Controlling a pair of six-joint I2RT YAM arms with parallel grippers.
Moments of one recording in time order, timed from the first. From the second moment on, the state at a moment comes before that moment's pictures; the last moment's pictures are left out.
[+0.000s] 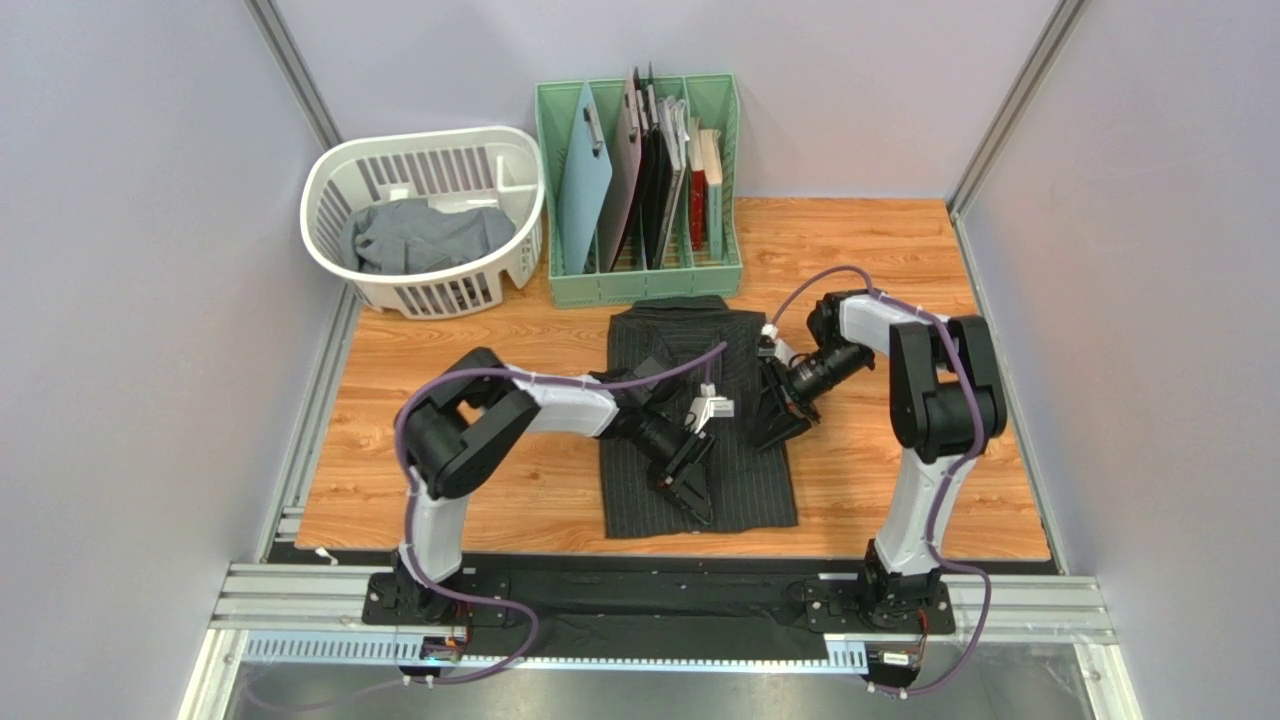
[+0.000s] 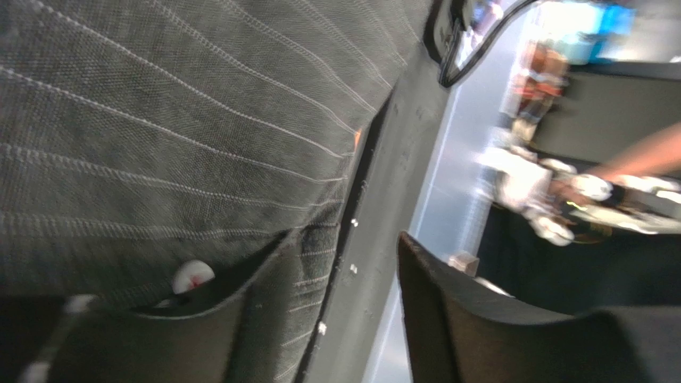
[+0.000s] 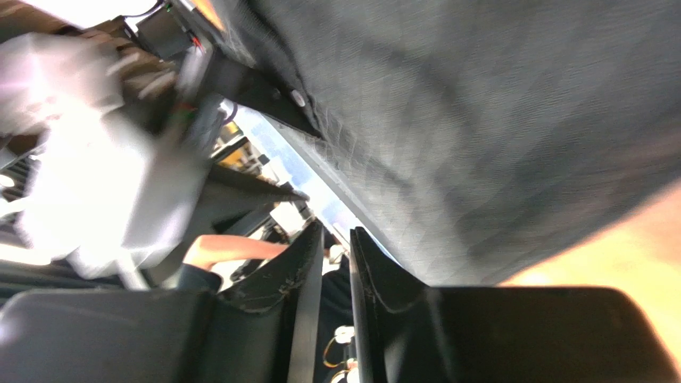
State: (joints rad) left arm -0.87 1.91 1.03 -0.13 0.96 -0.32; right arm 0.13 1.92 1.20 -1.17 -0.89 -0.12
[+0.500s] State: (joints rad) left arm -0.93 1.48 1.10 -0.48 0.62 0.02; right arm 0.18 1.91 1.45 -1.16 -0.84 -0.19
